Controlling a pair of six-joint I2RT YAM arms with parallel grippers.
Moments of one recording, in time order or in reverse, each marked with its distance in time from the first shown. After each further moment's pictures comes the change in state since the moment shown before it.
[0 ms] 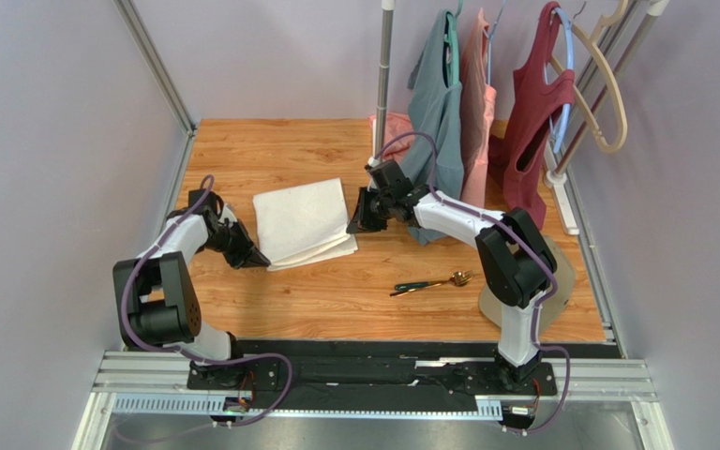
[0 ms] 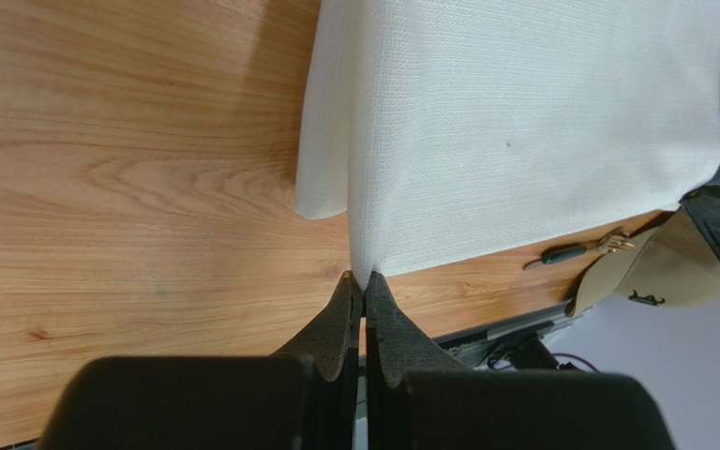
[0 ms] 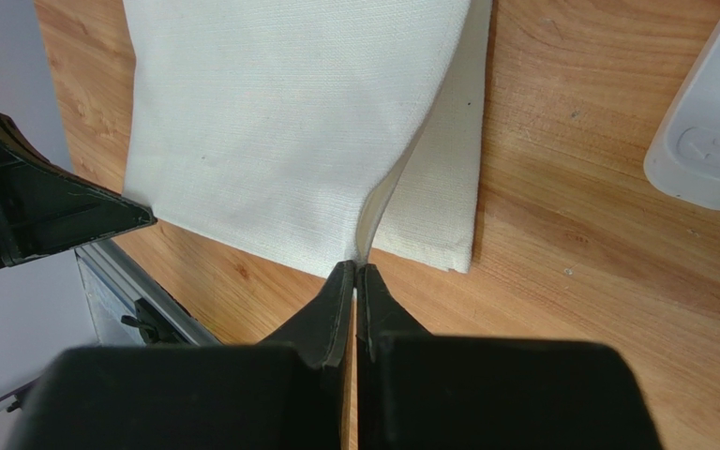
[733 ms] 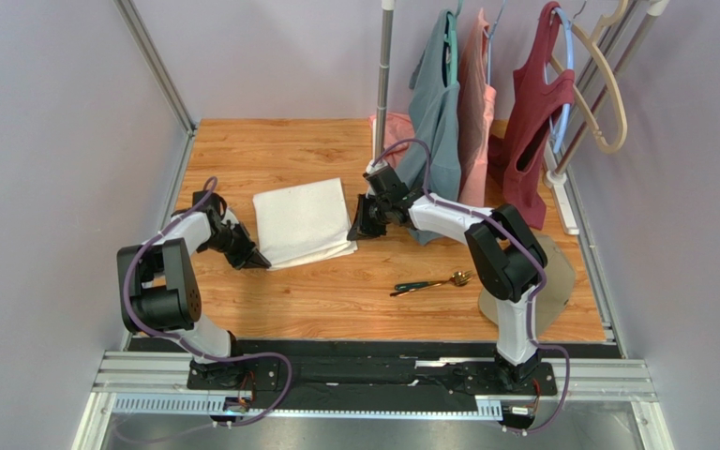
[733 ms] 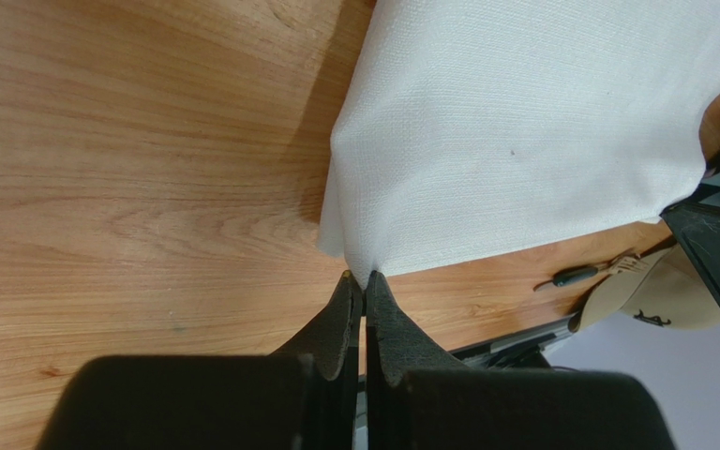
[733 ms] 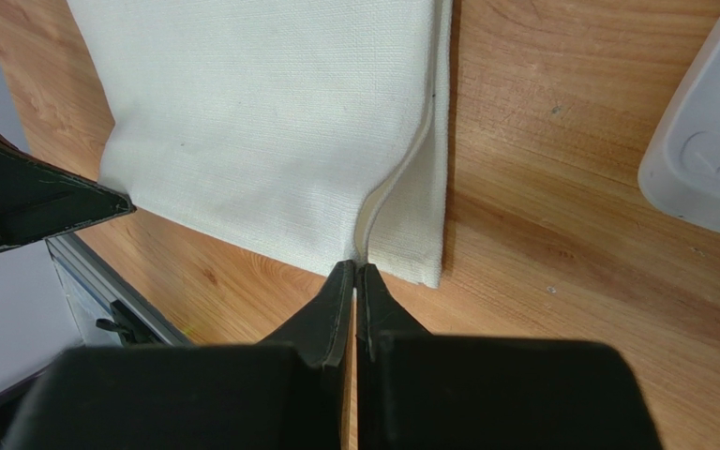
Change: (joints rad) left arm -0.001 0.095 0.000 0.053 -0.026 -0.016; right arm 0.000 0.066 -0.003 0.008 -0.008 -0.007
